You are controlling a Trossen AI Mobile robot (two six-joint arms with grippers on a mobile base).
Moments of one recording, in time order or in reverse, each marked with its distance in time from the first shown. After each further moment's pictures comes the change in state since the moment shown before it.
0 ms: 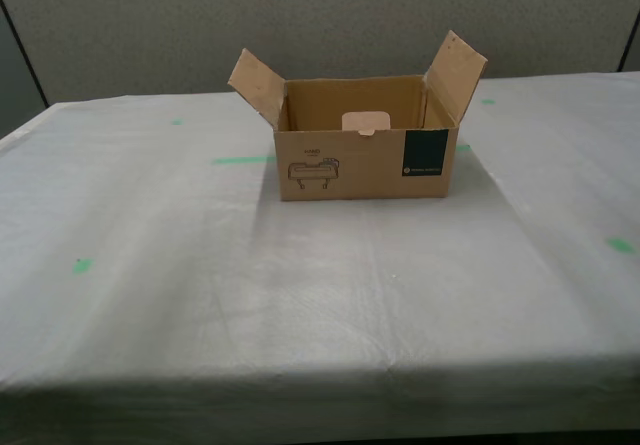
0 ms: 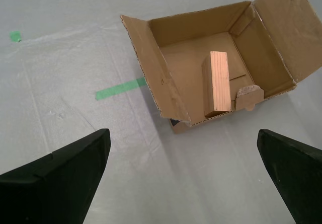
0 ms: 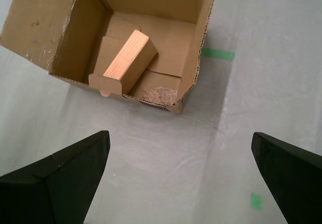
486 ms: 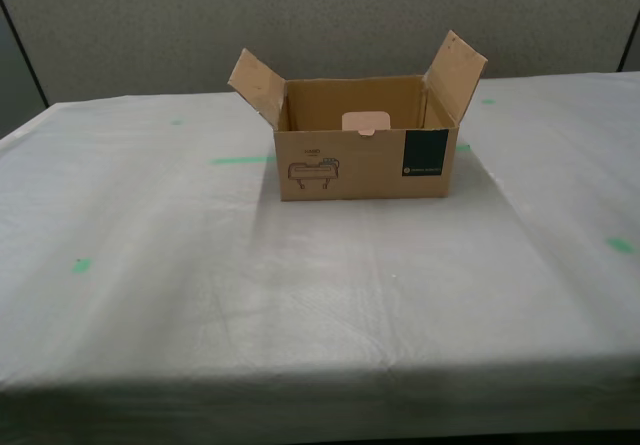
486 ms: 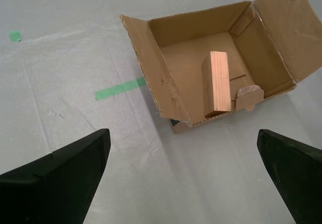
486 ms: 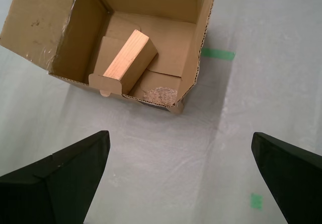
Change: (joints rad) arm 0 0.001 0.000 0.000 0.000 0.000 0.000; arm 1 0.000 0.000 0.000 0.000 0.000 0.000
